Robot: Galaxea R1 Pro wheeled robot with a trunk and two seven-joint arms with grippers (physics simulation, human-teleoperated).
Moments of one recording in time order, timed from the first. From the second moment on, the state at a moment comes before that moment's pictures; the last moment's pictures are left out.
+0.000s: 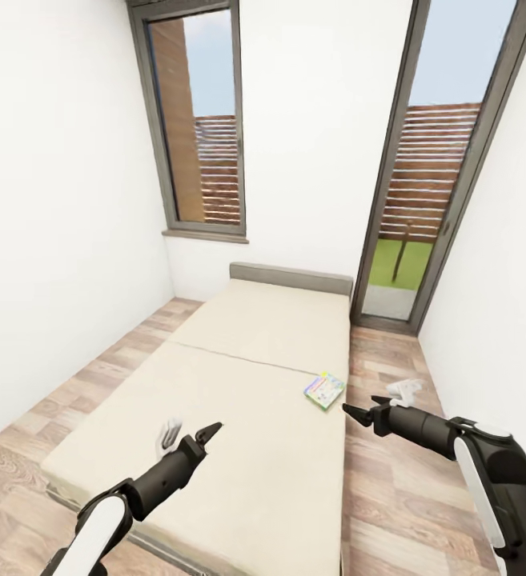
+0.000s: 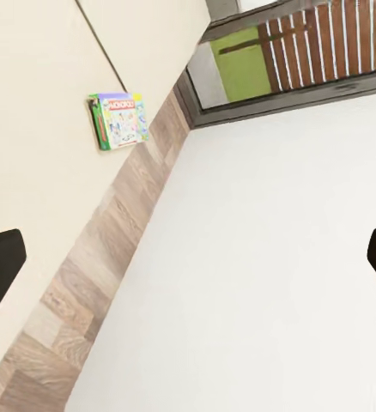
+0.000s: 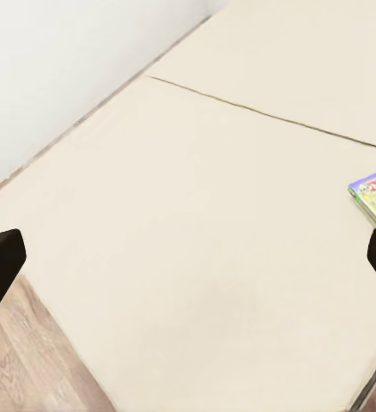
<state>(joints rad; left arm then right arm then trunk) -0.15 0.10 -0.18 -1.45 1.31 0.47 0.10 -0.32 -0.18 -0.15 -1.61 -0.08 0.79 0.72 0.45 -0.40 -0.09</state>
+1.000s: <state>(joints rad) -0.16 0.10 -0.19 -1.43 1.31 0.45 0.07 -0.32 -0.17 -0.13 -1.61 -0.08 0.79 0.70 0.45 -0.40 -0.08</state>
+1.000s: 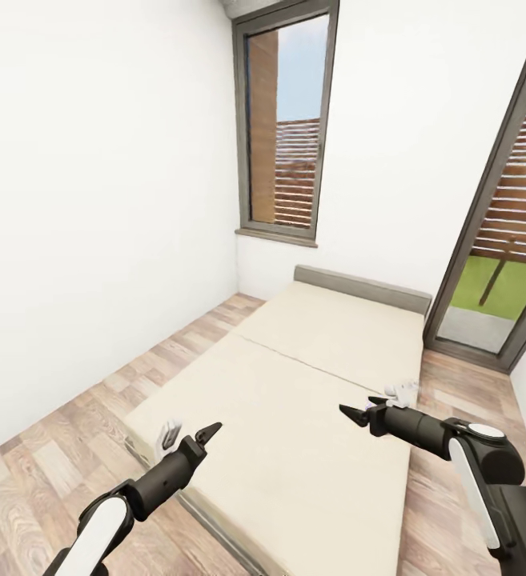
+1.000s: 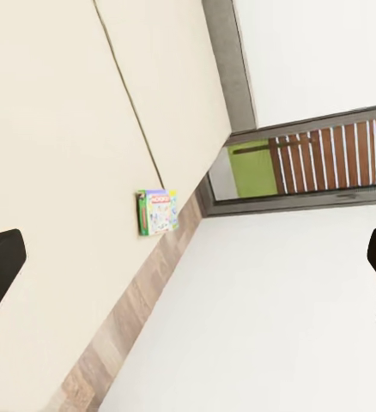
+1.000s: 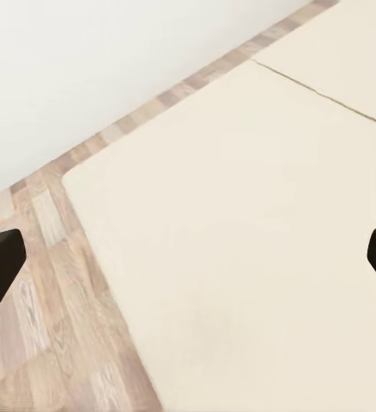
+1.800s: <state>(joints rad) -0.16 0.10 -0.19 -1.43 1.31 0.46 0.07 -0.32 -0.17 -0.12 -1.61 -0.08 0.79 0.70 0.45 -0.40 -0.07</state>
